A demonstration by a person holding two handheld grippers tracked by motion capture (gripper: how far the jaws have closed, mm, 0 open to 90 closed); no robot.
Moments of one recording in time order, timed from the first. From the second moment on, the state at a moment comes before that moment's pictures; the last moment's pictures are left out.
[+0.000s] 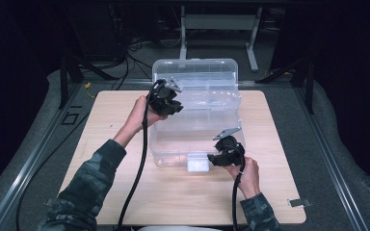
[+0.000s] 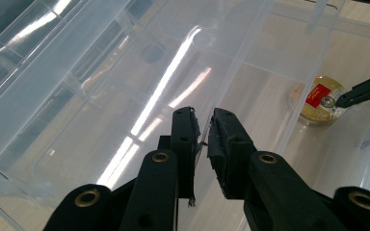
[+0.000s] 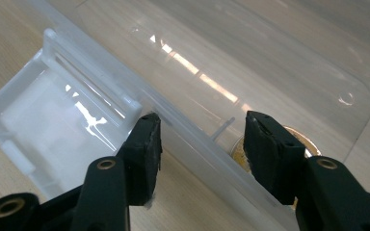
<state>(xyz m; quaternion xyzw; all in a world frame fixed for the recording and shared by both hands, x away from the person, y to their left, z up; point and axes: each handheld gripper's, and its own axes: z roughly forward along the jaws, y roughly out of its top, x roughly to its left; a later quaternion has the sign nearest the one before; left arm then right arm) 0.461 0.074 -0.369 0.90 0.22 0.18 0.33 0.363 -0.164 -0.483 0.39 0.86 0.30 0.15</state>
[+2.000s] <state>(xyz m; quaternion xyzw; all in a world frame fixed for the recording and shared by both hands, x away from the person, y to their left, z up) 0.412 0.079 -0.393 0.89 0.21 0.17 0.36 0.364 -0.164 -0.482 0.39 0.86 0.29 0.14</state>
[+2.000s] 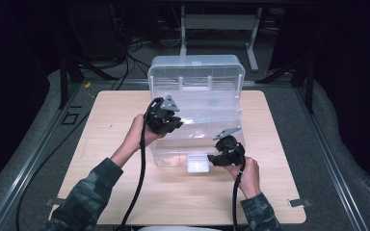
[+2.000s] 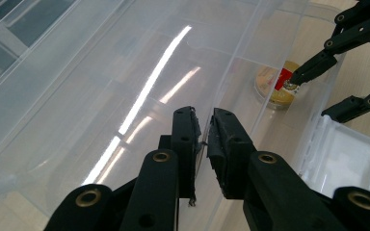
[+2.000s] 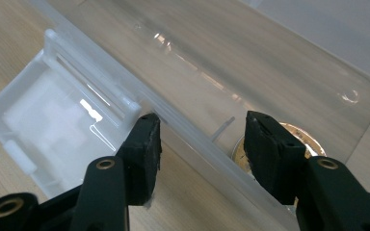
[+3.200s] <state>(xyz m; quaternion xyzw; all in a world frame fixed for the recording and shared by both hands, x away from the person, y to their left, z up) 0.397 0.082 -0.406 0.88 0.22 0.17 0.38 0.348 -0.178 -0.401 0.36 0.84 0.37 0.16</state>
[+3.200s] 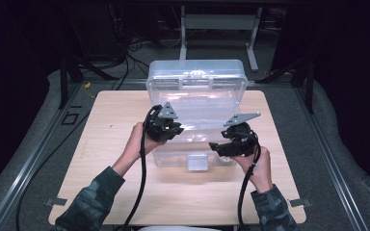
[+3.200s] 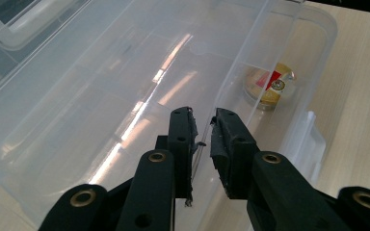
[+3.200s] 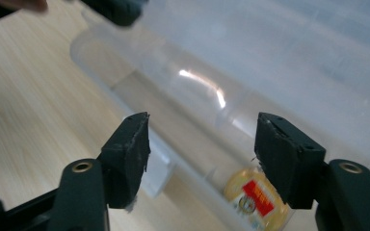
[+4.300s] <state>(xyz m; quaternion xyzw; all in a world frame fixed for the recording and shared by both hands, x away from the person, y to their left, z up) 0.384 0.081 -0.416 0.88 0.24 0.16 0.37 0.423 -0.174 -0.374 0.41 0.79 0.40 0.22</state>
